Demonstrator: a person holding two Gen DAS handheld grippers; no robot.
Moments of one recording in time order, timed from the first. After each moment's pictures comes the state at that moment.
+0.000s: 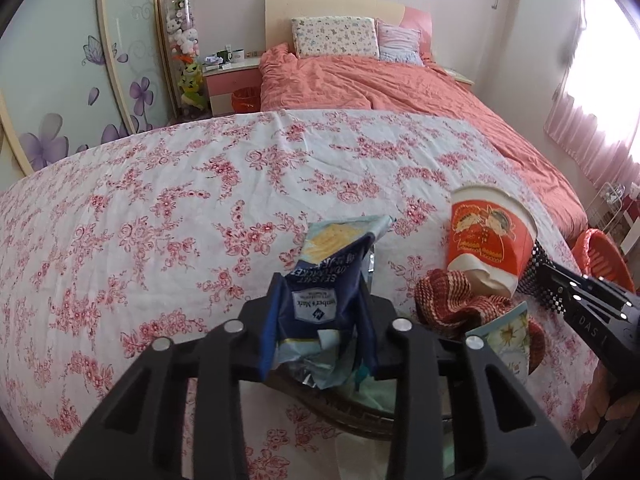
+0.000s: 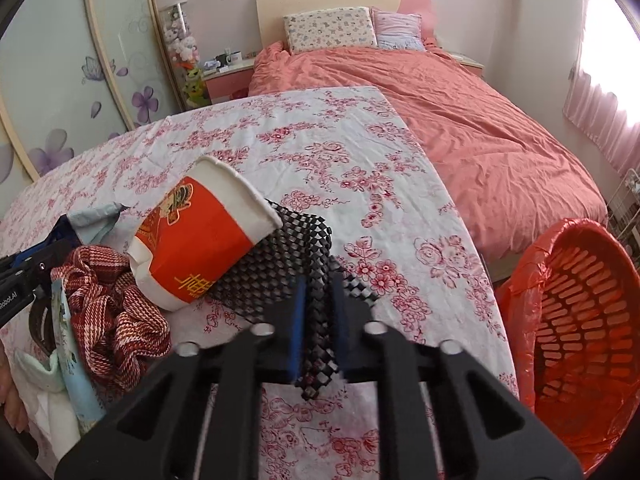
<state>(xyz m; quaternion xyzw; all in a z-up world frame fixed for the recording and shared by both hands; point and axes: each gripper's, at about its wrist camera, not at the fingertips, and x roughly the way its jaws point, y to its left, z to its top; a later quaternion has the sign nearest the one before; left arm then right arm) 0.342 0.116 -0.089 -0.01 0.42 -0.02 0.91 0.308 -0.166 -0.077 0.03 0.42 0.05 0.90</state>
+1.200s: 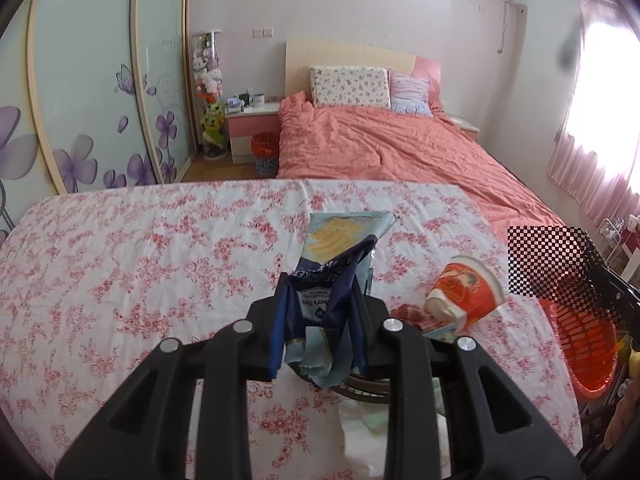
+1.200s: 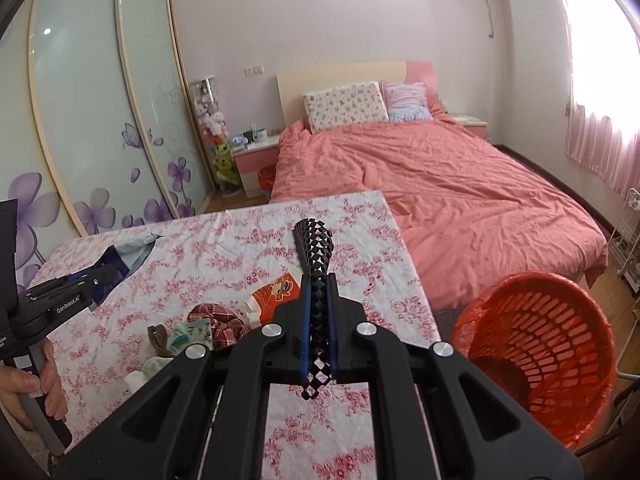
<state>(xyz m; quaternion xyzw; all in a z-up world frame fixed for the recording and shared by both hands) 0.279 0.125 0.000 -0.03 0.34 0.00 0.94 0.228 -0.180 0.030 0.06 0.29 0.08 0.95</state>
